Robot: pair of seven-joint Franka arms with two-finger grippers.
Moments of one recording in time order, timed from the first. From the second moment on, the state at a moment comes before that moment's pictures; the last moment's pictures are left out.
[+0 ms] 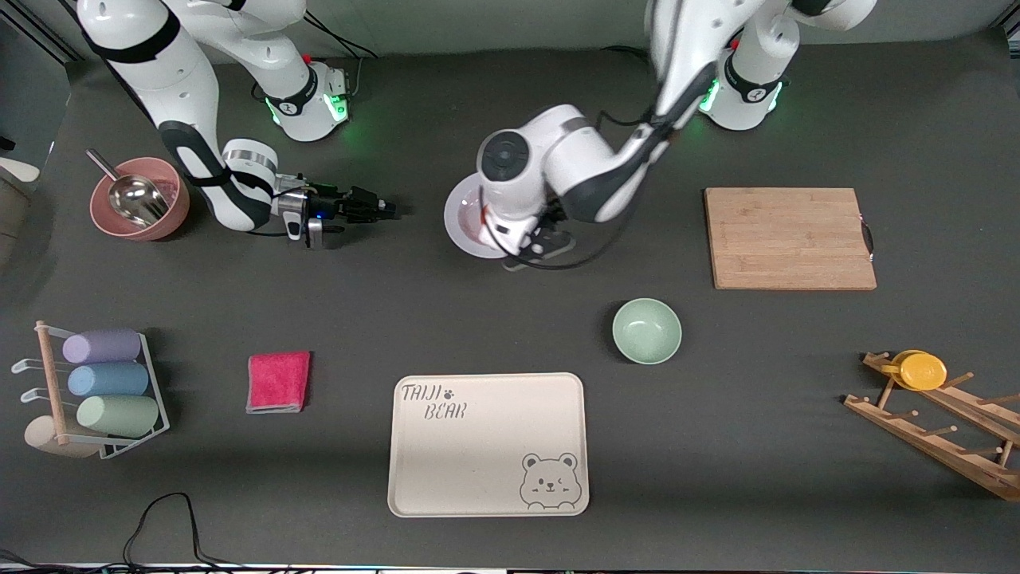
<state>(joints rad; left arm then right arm) -0.48 0.49 -0.37 -1.64 0.14 1.95 -1.24 0.22 0.38 -0.12 -2.73 1.68 1.92 -1.48</state>
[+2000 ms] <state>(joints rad) 0.01 0.16 0.03 -1.51 0.04 1.50 0.01 0.36 0.23 0.09 -2.61 2.08 1.99 -1.35</state>
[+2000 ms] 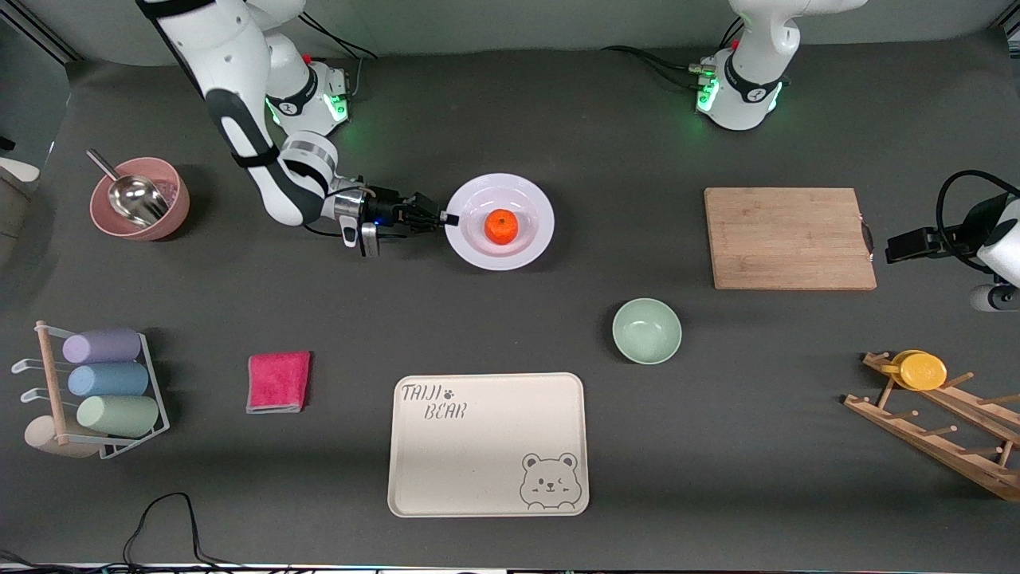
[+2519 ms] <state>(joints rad) -0.06 0.16 0.10 -1.51 0.04 1.50 0.01 0.29 0.04 0.13 -2.57 1.93 2.11 -1.10</state>
